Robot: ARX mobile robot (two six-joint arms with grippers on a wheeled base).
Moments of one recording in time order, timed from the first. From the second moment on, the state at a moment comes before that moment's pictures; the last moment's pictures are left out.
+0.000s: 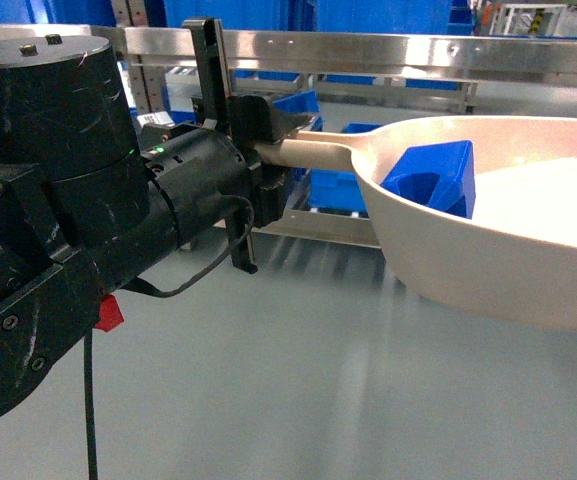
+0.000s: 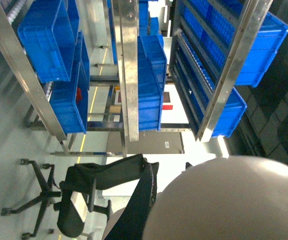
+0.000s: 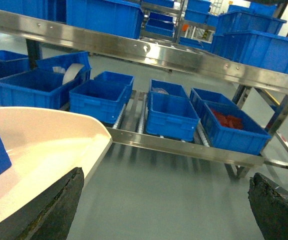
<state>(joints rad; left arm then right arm) -0.40 2.06 0.87 1.28 0.18 -1.62 0.32 0.74 0.34 0.35 0.52 -0.13</state>
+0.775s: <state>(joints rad) -0.39 2.06 0.87 1.28 0.18 -1.62 0.32 0.74 0.34 0.35 0.53 -0.13</state>
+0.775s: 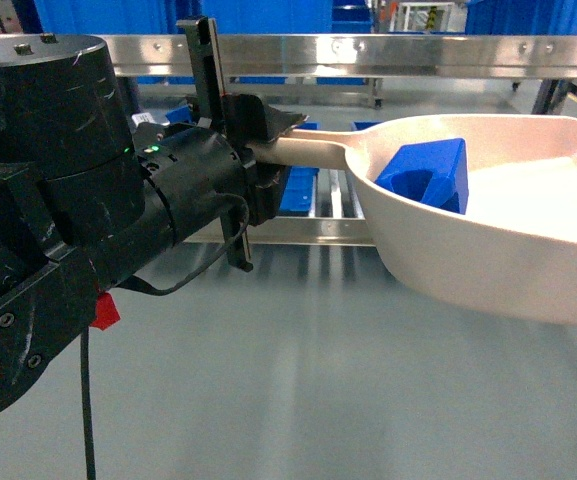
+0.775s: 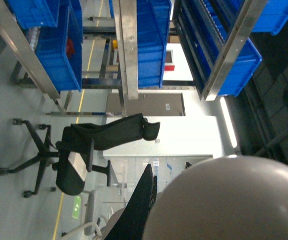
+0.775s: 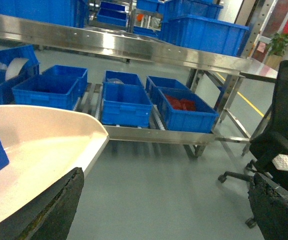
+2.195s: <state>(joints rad) -0.40 2.06 0.87 1.28 0.18 -1.62 0.32 0.74 0.34 0.35 0.53 -0.13</state>
